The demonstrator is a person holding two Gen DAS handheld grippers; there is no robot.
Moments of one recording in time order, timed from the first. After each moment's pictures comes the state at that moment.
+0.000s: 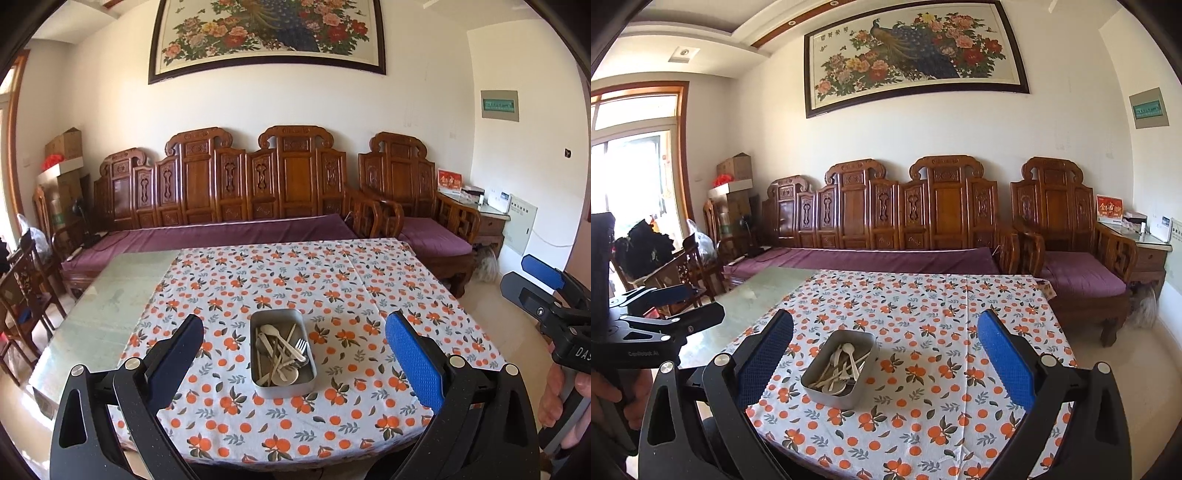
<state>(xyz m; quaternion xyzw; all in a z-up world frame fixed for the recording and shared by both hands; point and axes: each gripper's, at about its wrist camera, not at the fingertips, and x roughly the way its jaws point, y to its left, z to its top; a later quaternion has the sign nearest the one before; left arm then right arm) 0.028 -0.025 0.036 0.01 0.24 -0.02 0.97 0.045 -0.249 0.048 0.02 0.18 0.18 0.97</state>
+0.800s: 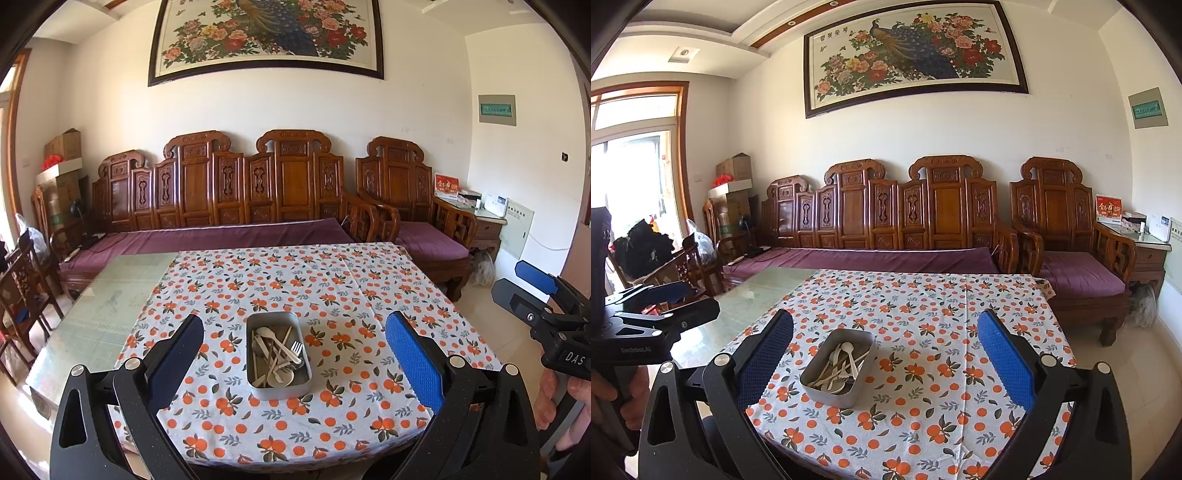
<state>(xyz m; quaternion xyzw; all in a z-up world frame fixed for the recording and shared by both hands) 0.021 -0.030 0.041 0.01 0.23 -0.03 0.97 0.041 -0.247 0.051 0.02 0.18 0.18 0.97</state>
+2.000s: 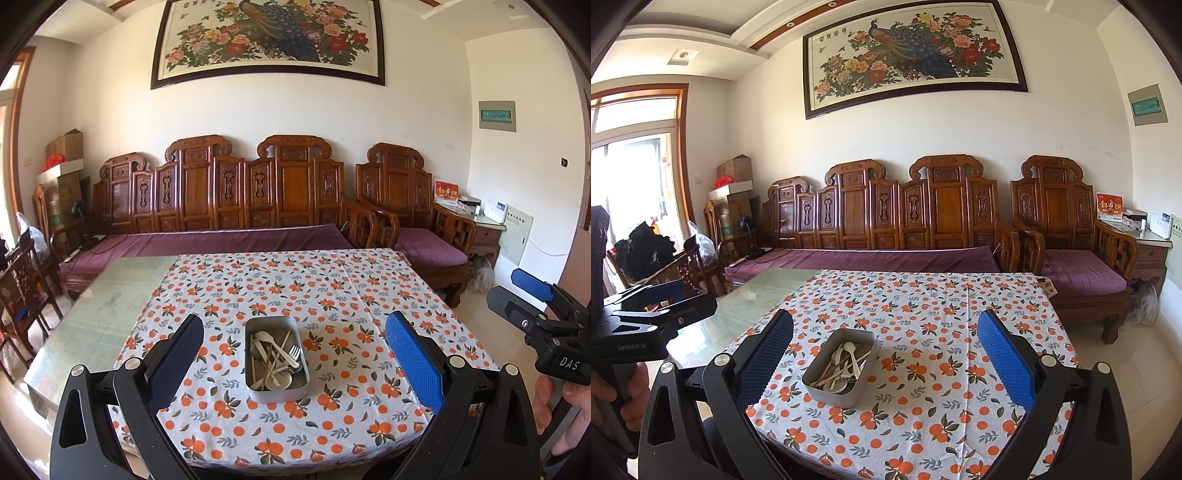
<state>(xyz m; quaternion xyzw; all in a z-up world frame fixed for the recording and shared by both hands) 0.018 -0.030 0.047 0.01 0.22 -0.03 0.97 0.041 -0.248 0.048 0.02 0.18 0.18 0.97</state>
